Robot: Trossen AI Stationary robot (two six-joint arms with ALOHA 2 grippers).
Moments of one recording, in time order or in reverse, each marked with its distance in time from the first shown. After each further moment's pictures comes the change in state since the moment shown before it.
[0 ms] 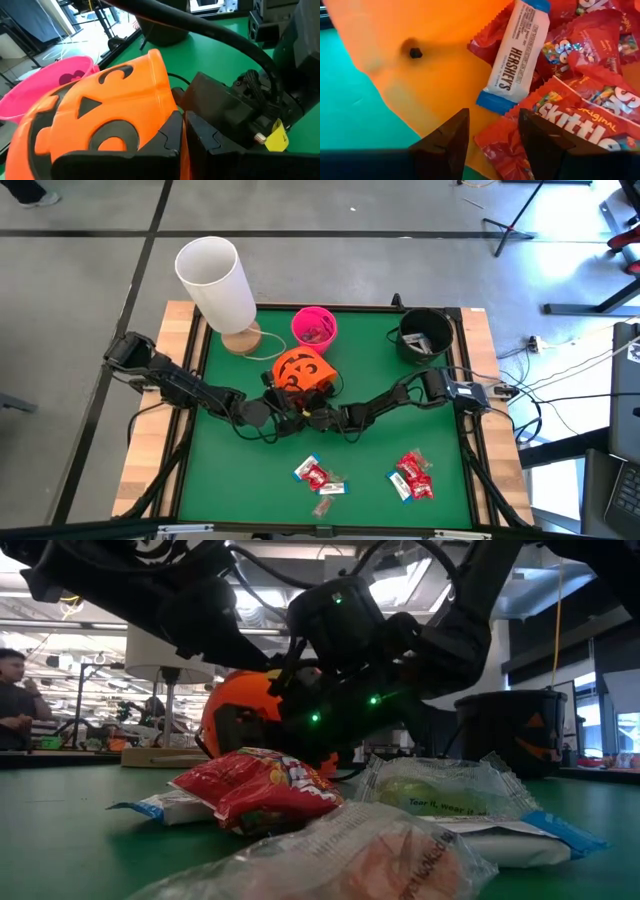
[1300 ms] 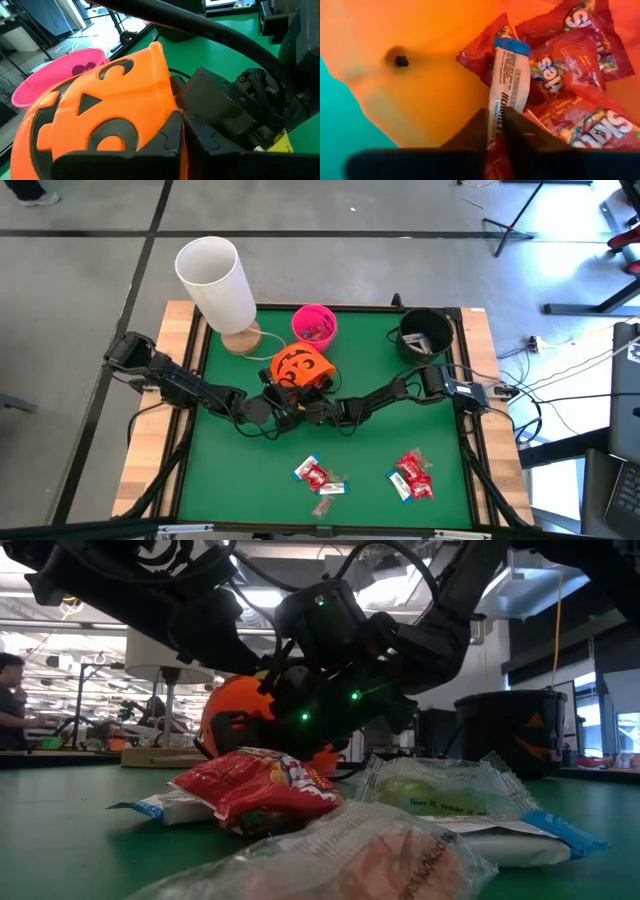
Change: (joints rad) left arm 0.002 0.000 -0.003 -0.018 -0.020 -0.023; right arm -0.063 0.001 0.053 -0.057 0.038 -0.124
